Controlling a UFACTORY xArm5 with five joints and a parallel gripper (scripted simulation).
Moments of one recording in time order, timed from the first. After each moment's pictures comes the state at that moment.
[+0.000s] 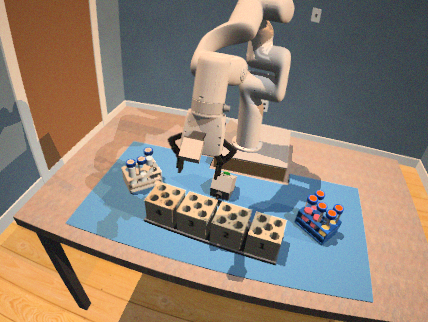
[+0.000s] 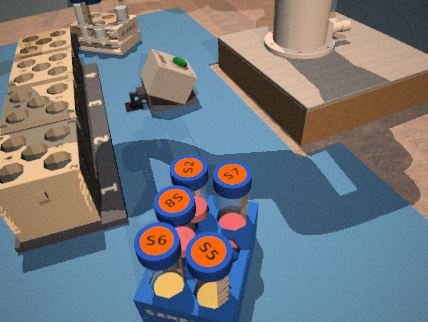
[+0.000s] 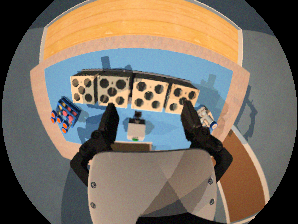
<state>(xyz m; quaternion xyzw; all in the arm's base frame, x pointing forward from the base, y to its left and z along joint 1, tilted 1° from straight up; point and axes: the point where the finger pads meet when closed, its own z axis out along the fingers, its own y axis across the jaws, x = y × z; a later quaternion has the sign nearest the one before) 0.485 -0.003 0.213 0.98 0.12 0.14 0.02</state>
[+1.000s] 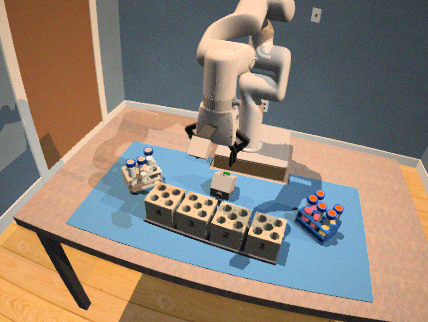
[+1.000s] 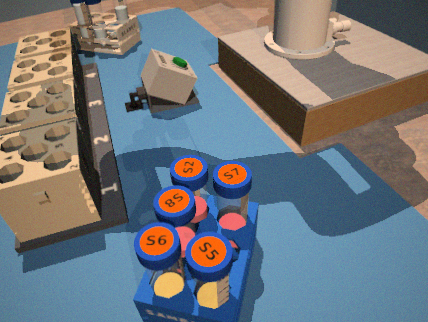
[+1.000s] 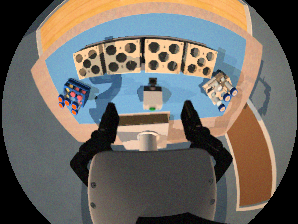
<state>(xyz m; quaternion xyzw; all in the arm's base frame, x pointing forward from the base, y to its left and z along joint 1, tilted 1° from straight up) 0.417 0.015 0.216 1.00 0.03 0.01 0.00</state>
